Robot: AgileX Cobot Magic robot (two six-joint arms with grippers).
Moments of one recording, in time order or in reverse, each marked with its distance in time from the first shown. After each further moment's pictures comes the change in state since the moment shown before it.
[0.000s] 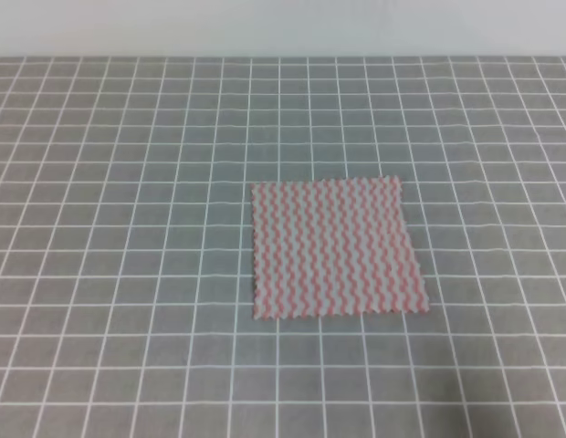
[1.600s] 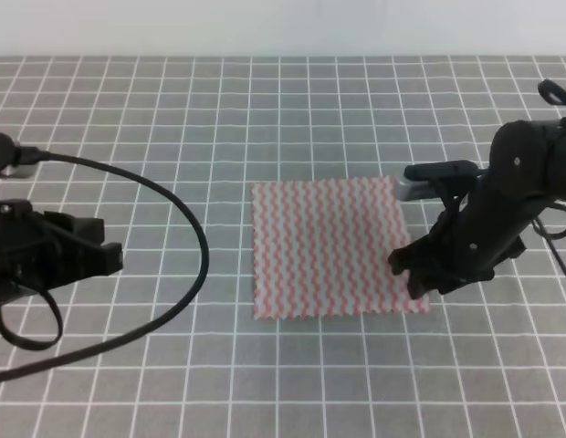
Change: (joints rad) left arm -0.139 0.774 -0.474 0.029 0.280 0.539; right arm 0.310 1.526 -1.112 -0.789 0.488 0.286
